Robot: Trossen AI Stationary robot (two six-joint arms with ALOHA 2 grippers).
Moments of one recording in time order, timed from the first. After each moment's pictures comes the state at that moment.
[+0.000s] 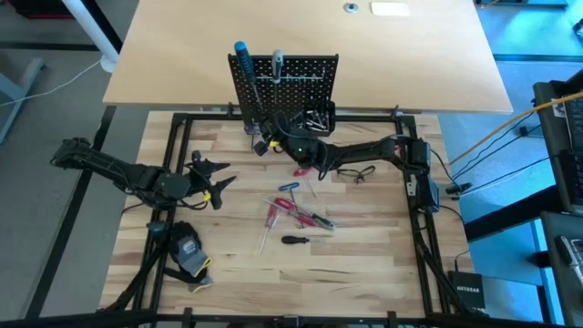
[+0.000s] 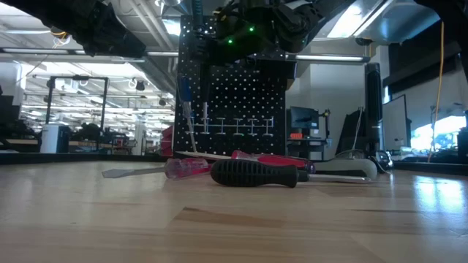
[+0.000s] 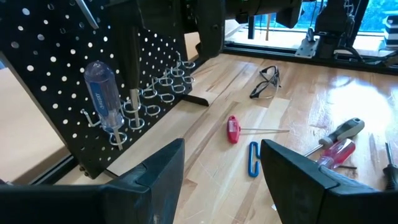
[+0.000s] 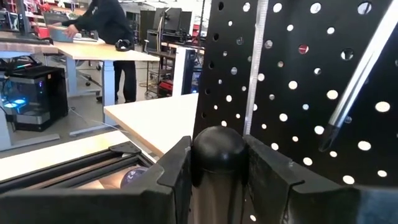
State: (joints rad) left arm -0.32 0.68 0.46 -0.16 -0.84 -0.23; right arm -0.18 2.04 1.42 0.64 0.63 -0.11
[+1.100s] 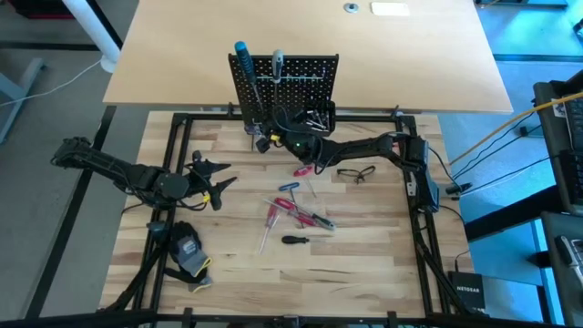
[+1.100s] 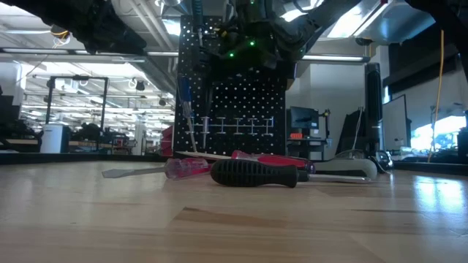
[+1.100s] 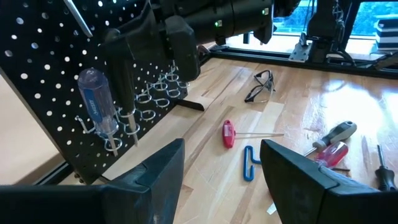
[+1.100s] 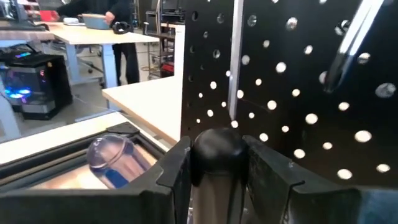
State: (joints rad) left arm -0.33 0.68 0.46 -0.14 -0.84 -0.21; right arm -0.22 2.05 1.41 0.59 0.57 -0.01
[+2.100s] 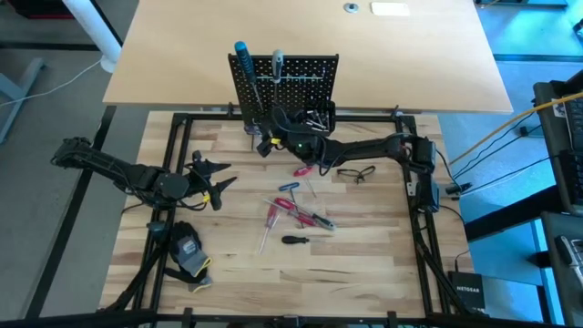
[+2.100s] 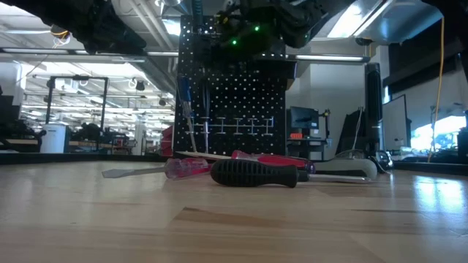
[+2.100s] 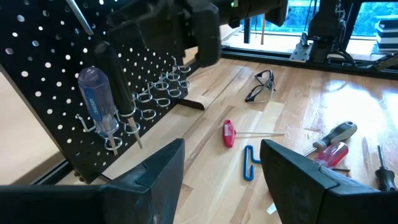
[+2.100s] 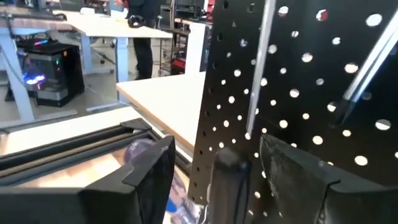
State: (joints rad) left arm -0.33 0.68 0.46 -0.14 -0.84 -0.21; right arm -0.19 1.99 1.41 0.51 0.54 -0.06
